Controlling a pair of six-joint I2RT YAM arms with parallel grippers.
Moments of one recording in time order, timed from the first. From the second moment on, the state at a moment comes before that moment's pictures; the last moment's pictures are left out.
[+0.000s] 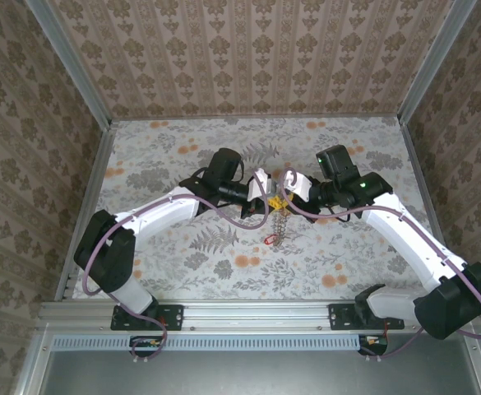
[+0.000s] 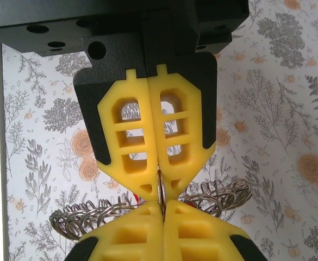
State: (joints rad) left arm -0.76 1.61 1.13 -0.12 0.89 0.56; right arm 0.42 1.24 1.14 -0.81 -0.51 -0.68
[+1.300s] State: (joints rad) left arm -0.74 1.60 1.12 -0.09 0.89 0.56; right arm 0.36 1.19 1.04 -0.68 -0.65 -0.63
